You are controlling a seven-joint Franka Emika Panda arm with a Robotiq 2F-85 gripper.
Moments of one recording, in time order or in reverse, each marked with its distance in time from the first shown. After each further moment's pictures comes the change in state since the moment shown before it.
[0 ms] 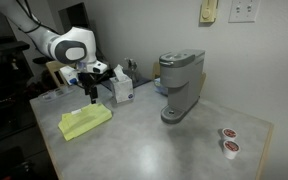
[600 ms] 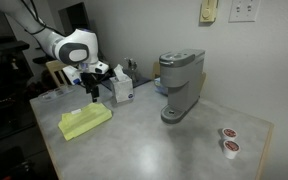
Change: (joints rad) arm 0.010 0.055 0.010 0.062 0.048 0.015 -0.049
